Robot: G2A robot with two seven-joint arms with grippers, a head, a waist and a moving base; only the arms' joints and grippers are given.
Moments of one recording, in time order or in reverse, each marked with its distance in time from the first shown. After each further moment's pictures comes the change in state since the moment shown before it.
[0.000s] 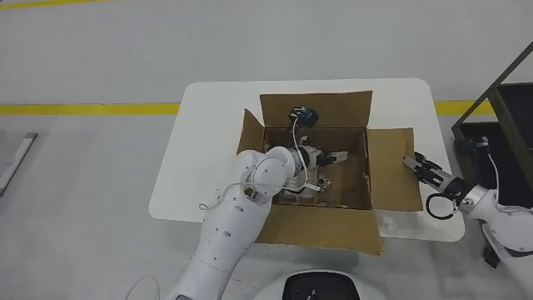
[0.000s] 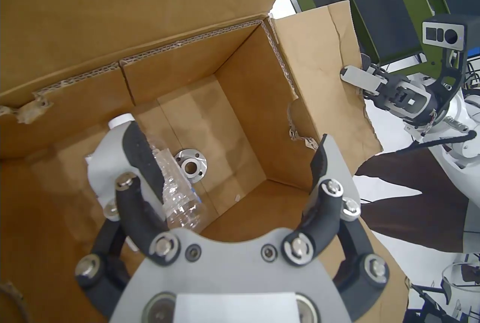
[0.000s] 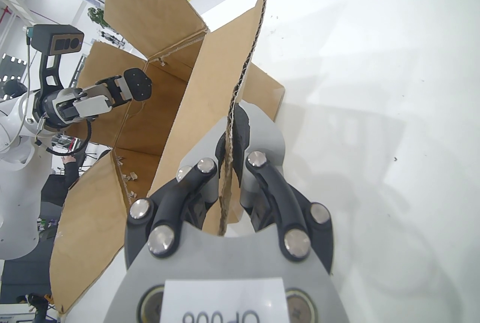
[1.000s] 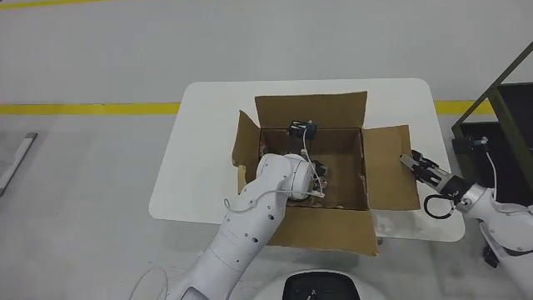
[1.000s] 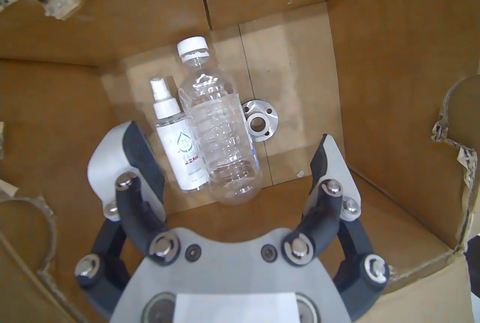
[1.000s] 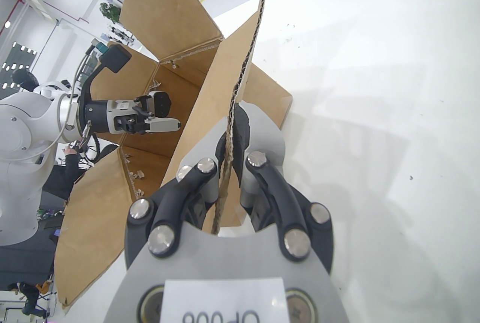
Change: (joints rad) left arm -0.052 -0.030 0.169 0.051 0.336 0.361 -0.233; right arm 0.005 -0.007 -0.004 -0.015 -0.015 -0.044 -0.014
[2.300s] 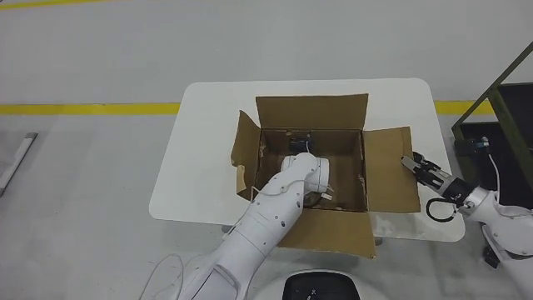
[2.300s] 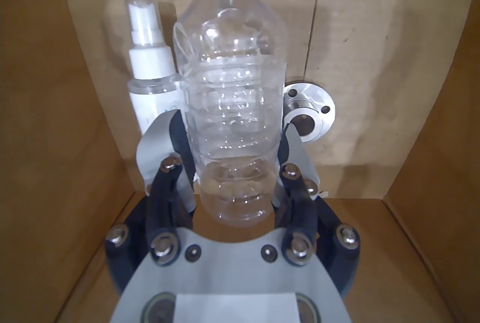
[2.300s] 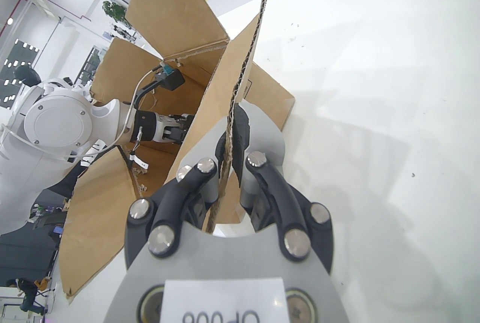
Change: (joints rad) left arm -0.146 -0.153 0.126 0.431 -0.011 0.240 -0.057; right arm -0.029 -0.003 0.023 -0.021 -0.002 -0.010 0.009
